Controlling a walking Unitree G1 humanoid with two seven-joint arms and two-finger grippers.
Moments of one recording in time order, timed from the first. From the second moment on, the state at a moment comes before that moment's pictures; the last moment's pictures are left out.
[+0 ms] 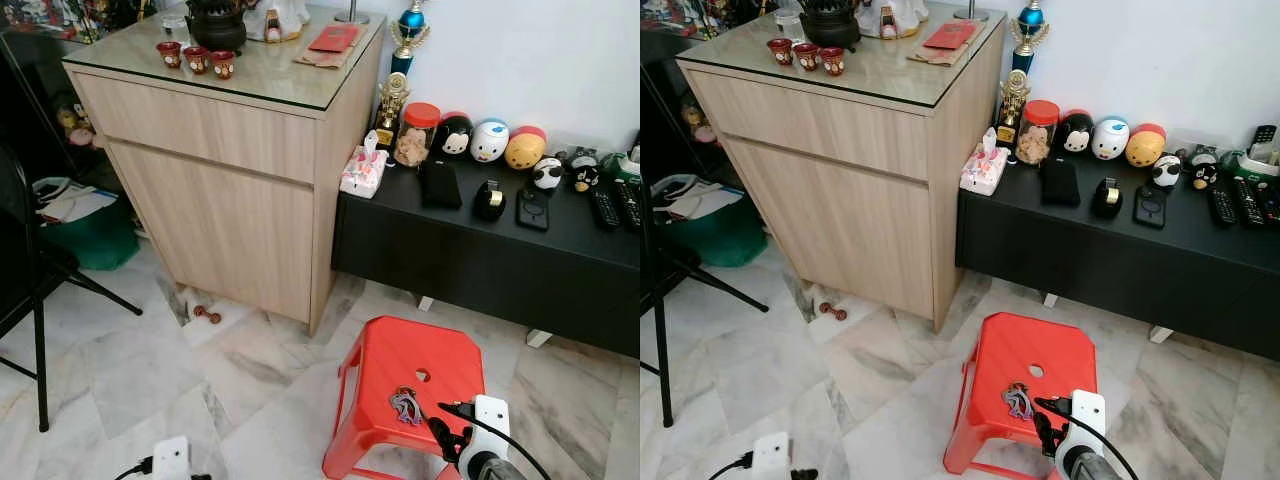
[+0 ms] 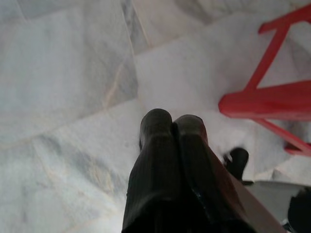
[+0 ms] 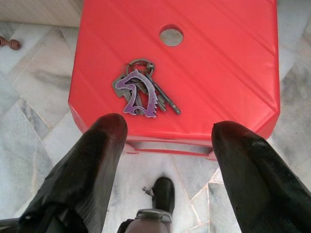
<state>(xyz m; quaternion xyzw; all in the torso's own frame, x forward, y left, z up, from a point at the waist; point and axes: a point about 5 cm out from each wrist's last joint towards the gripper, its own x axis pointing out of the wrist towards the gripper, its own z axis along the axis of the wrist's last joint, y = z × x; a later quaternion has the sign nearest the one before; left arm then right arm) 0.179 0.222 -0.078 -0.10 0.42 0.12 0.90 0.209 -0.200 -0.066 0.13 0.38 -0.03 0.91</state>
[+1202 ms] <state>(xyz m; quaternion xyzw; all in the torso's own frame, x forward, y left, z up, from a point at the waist) 0.184 0.216 -0.077 -0.10 0.40 0.11 0.90 0.210 -0.198 -0.066 0.10 0.38 0.00 0.92</state>
